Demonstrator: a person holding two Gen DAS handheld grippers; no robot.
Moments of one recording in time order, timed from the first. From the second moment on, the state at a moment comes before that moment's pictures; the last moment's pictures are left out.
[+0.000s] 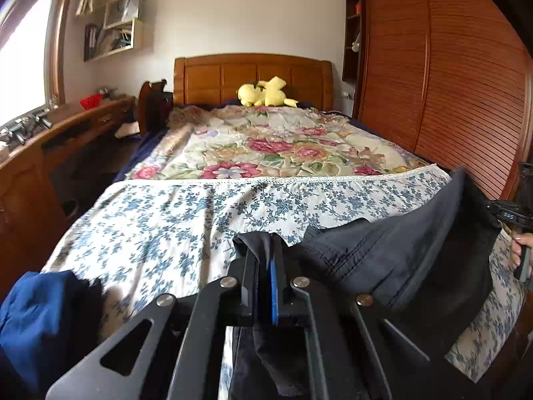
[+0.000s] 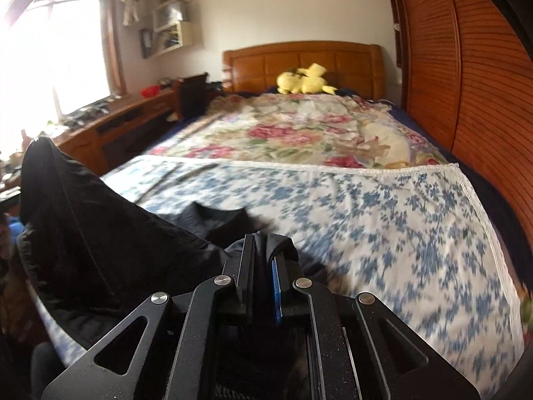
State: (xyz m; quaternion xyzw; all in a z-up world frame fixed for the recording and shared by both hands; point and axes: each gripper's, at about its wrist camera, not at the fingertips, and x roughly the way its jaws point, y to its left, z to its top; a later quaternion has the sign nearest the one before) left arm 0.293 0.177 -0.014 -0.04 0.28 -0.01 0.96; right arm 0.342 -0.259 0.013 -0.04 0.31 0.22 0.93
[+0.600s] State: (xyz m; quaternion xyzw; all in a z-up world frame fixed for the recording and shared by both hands) left arm 0.321 0.167 -0.059 -0.02 0.33 -0.04 0.94; right arm 0.414 -0.236 -0.061 -0.09 0.38 0.18 0.90
